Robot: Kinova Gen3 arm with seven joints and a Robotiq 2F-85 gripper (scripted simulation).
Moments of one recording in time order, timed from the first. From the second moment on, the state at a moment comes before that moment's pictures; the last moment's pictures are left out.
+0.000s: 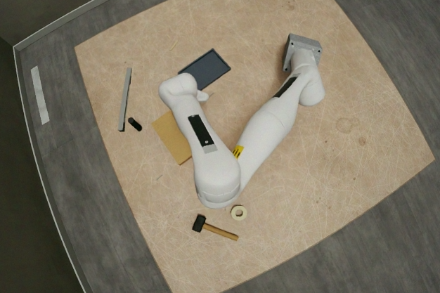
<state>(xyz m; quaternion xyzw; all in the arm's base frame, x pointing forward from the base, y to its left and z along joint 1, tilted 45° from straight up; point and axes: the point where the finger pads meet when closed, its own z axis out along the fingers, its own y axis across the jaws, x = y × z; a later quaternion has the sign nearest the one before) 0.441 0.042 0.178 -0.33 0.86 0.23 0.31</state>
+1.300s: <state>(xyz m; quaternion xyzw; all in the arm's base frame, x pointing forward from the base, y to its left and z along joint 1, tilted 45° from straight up) 0.441 0.041 0.178 -0.45 0.81 0.18 0.34</state>
